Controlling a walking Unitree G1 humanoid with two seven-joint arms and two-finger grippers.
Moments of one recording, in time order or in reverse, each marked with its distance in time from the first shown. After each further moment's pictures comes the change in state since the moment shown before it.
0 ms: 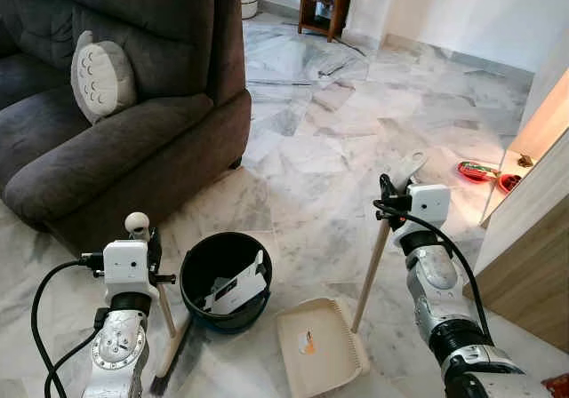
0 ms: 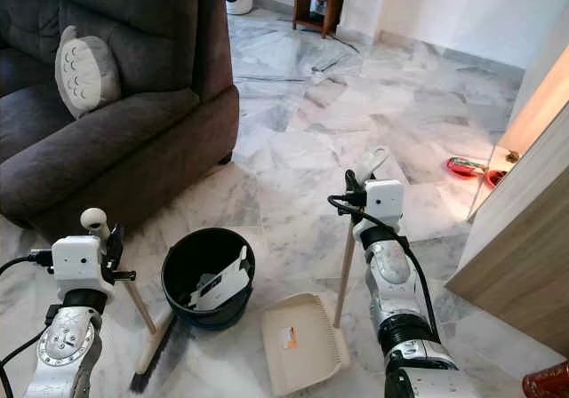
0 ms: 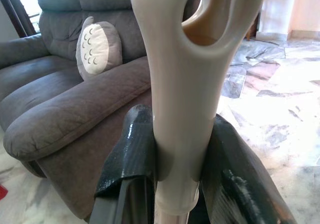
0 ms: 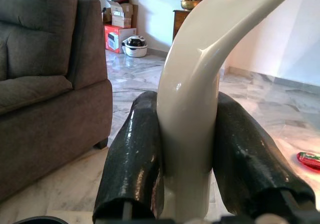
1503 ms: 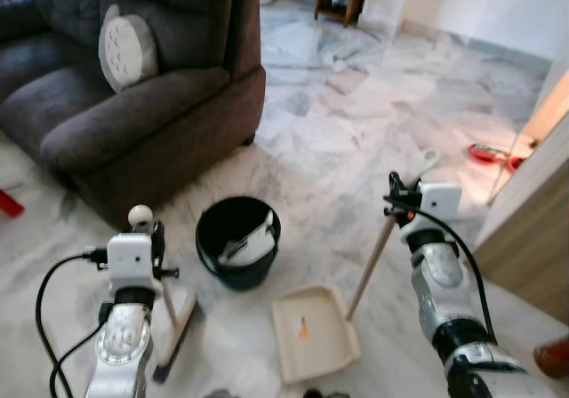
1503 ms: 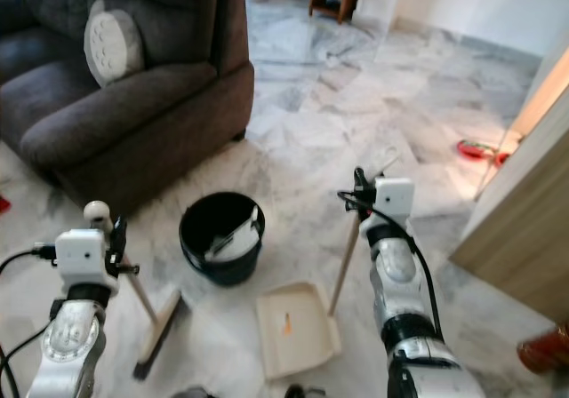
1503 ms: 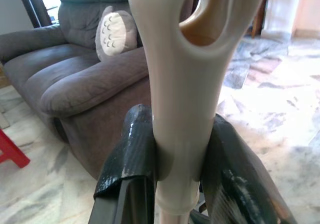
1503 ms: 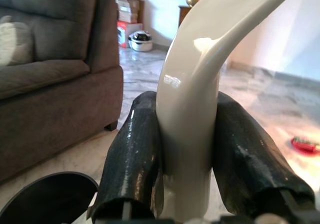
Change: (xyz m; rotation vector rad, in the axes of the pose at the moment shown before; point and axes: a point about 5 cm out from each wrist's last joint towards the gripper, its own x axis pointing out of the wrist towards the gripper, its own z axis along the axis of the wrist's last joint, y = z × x) left arm 0.005 -0.004 0.006 -0.010 -0.033 0.003; right arm 0.002 -0.004 0.003 0.007 -0.011 -0.017
